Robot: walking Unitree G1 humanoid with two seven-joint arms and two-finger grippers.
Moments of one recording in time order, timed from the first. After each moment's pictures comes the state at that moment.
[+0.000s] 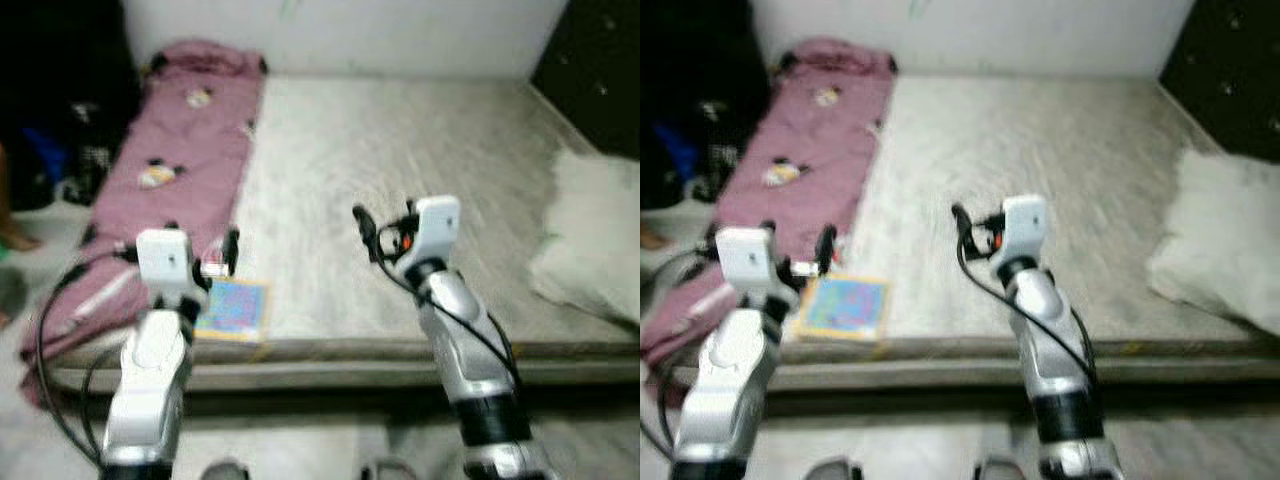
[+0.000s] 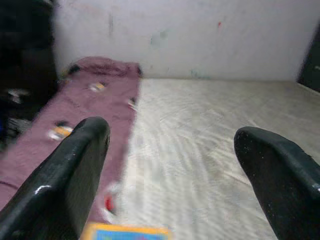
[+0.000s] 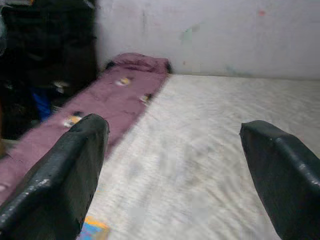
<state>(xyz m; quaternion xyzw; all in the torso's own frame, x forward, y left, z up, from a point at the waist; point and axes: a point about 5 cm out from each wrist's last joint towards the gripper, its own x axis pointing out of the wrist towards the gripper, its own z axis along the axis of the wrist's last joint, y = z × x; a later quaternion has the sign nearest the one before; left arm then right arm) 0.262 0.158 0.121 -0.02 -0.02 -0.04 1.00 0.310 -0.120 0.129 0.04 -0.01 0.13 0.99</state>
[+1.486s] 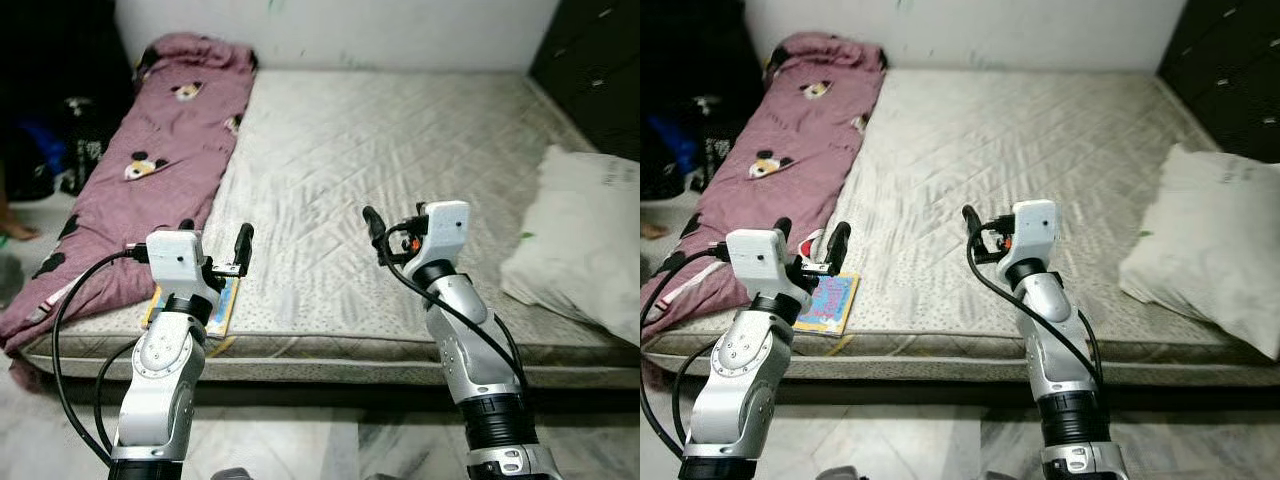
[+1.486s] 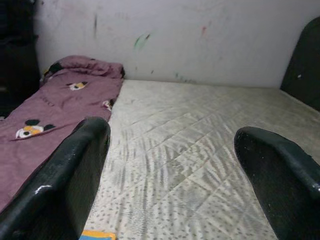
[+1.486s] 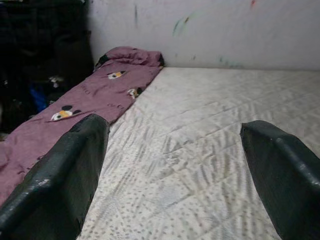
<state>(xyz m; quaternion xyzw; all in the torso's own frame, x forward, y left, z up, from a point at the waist) 0.263 0.152 0.125 -0.04 -0.04 -0.06 1.00 0.311 -0.124 0.127 0.04 -0.01 0.12 0.99</state>
